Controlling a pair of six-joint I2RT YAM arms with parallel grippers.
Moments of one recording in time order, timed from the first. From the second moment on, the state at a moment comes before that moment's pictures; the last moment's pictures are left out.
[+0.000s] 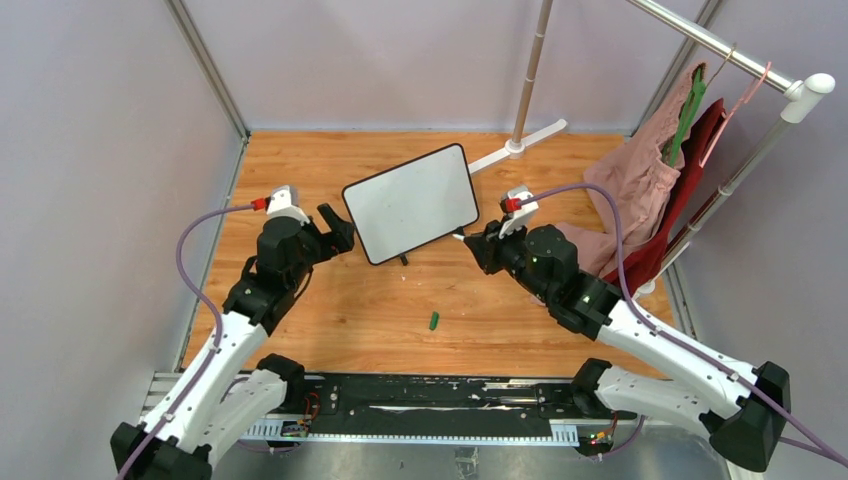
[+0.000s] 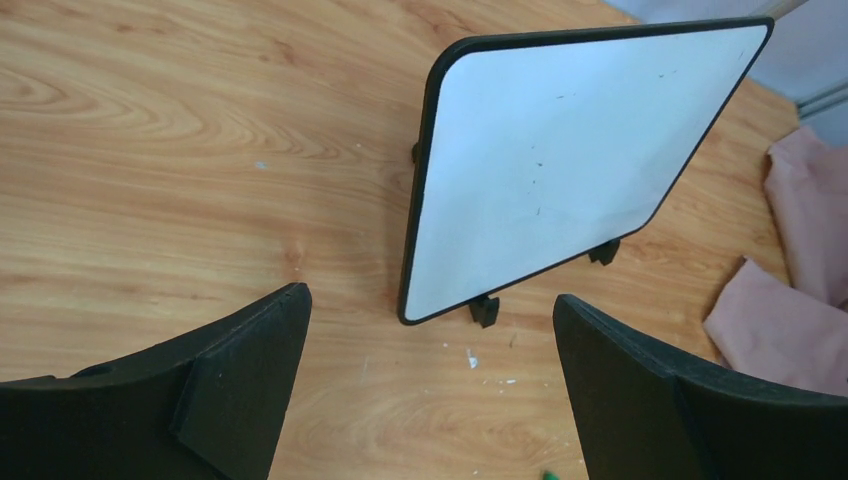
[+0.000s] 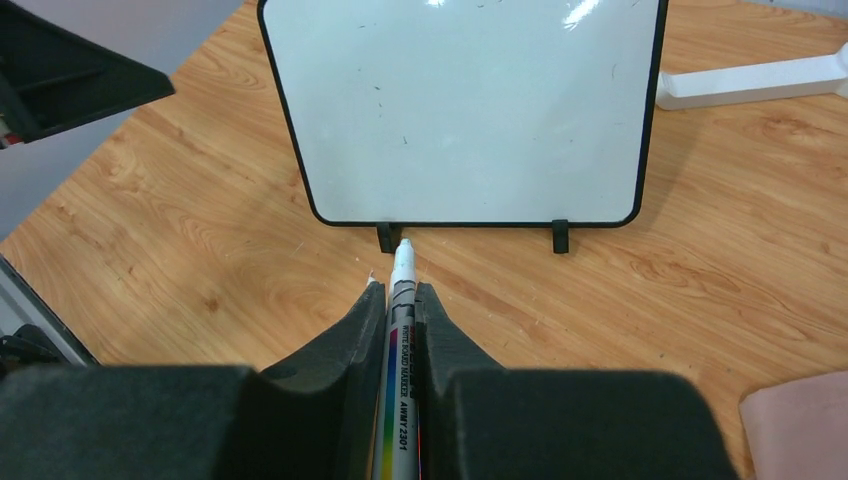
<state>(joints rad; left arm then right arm) -0.40 0.75 0.70 -0.32 -0.28 -0.53 0.86 0.92 0.78 -0.06 0.21 0.25</state>
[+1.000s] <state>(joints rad) -0.89 1.44 0.71 -0.10 -0.61 -0.95 0.86 0.55 0.70 -0.20 0.35 0.17</state>
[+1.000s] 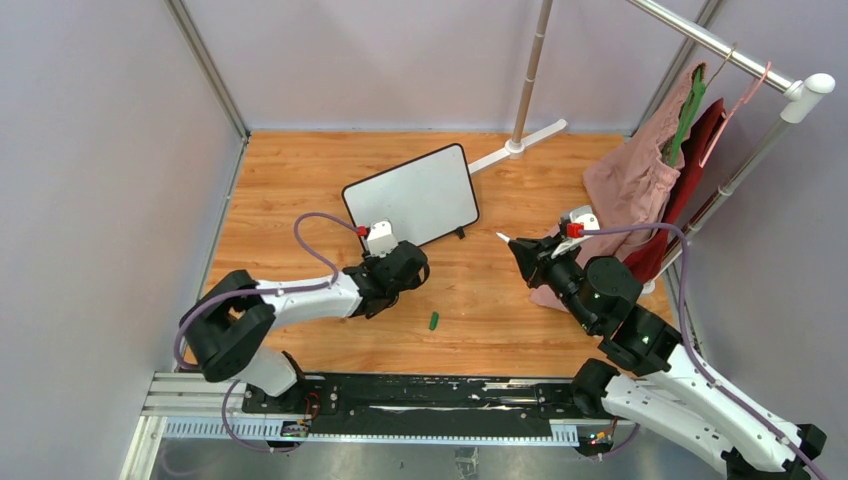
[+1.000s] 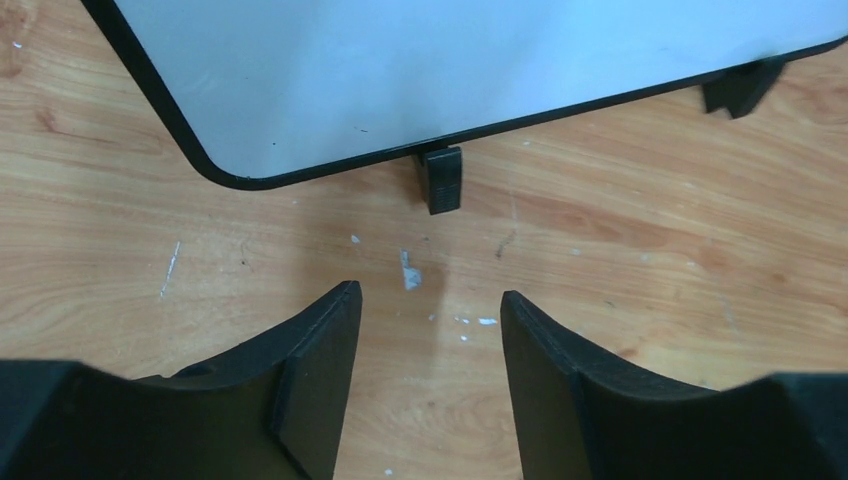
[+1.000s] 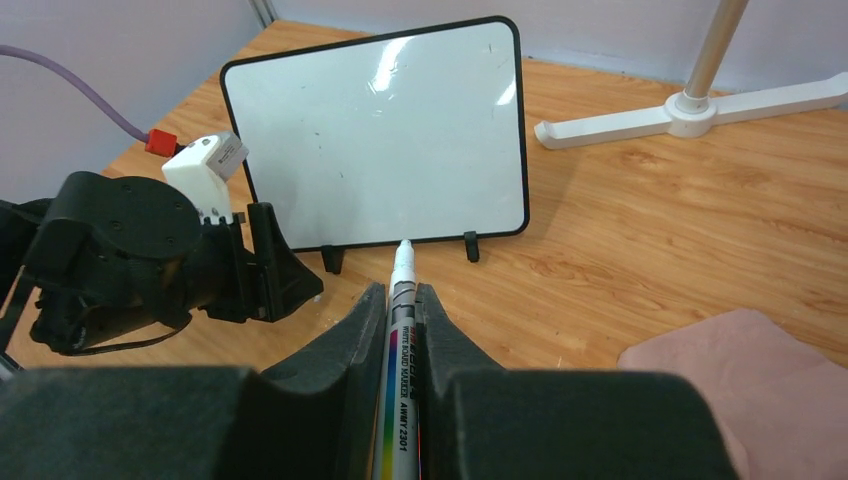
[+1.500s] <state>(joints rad) -0.89 1.67 0.82 -0.09 -0.73 -0.97 0.86 0.57 0.72 -0.23 0.35 0.17</state>
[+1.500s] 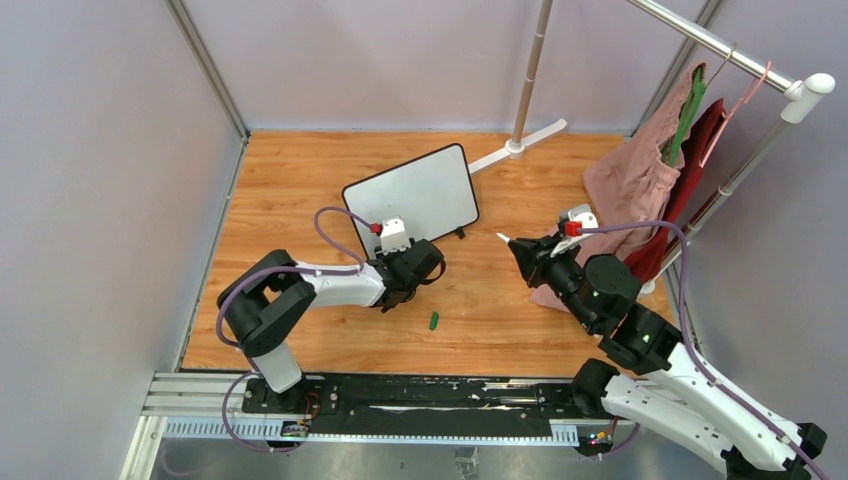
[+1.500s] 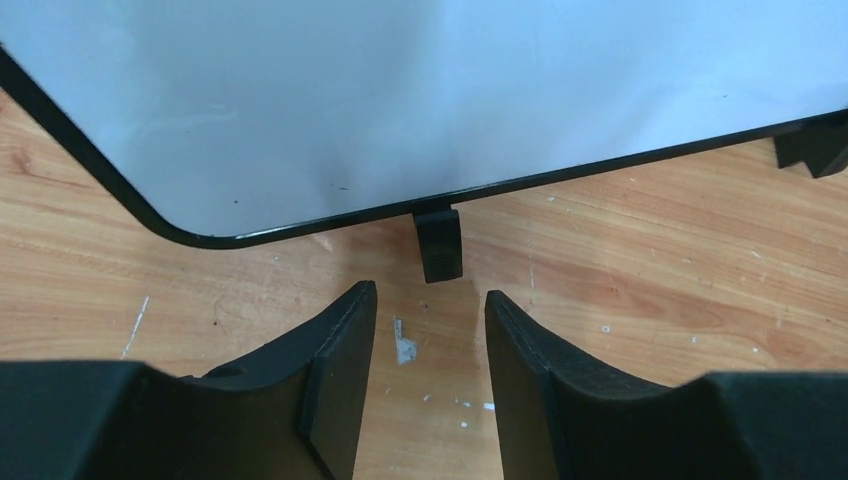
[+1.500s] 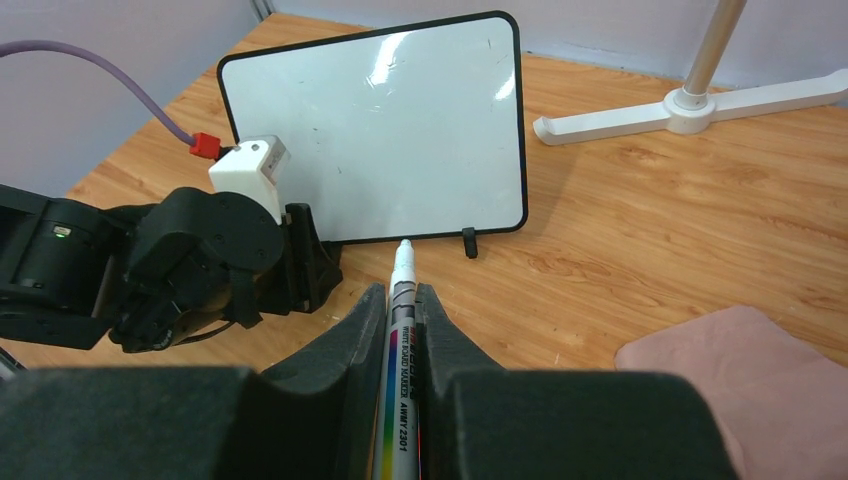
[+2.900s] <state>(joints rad) -0.88 1.70 0.74 0.13 -0.71 -0.77 0.86 0.55 0.72 -0.25 0.34 0.19</state>
